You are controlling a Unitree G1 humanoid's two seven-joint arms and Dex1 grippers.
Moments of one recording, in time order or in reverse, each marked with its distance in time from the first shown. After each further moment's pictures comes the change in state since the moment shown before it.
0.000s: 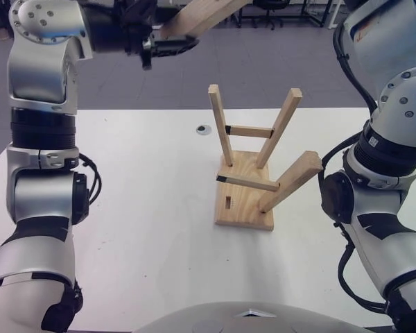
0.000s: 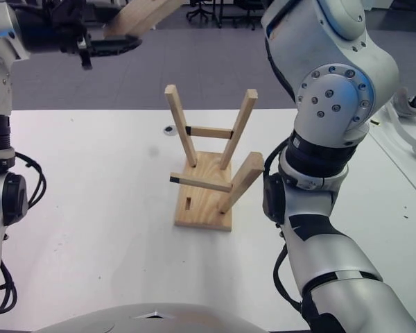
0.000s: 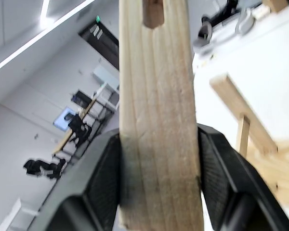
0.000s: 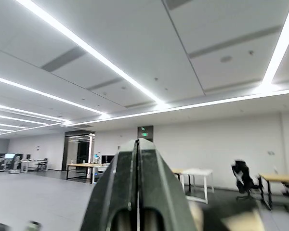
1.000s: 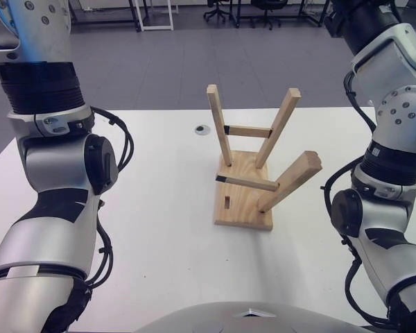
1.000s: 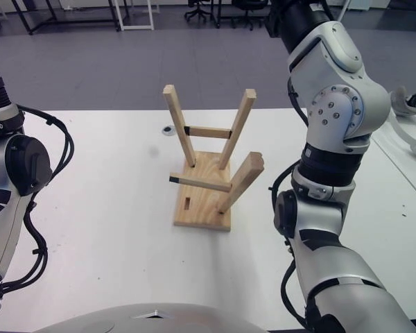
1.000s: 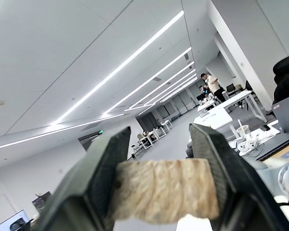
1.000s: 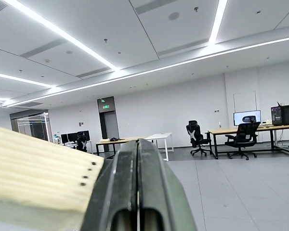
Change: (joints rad) left arm -0.228 -0.155 0.222 -0.018 -0.455 0.222 0.162; right arm 0.146 -0.041 -0.058 0.116 -0.113 -0.011 0.076
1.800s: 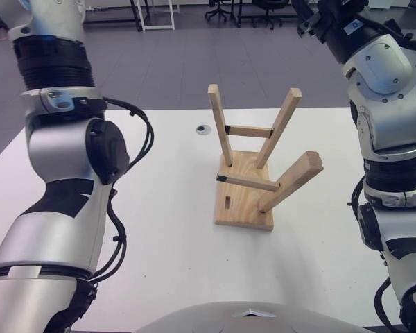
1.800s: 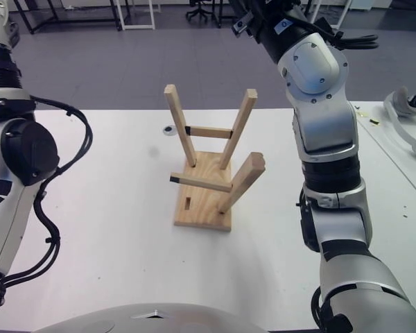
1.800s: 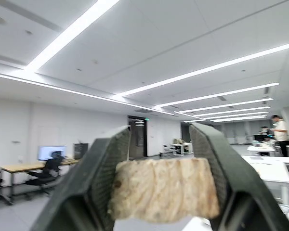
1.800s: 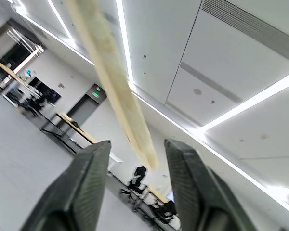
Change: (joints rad) left arm -0.103 -0.123 0.120 0.277 0.011 0.078 0.421; right arm 0.073 -0.198 0.371 0.062 -0.633 -0.558 0.250
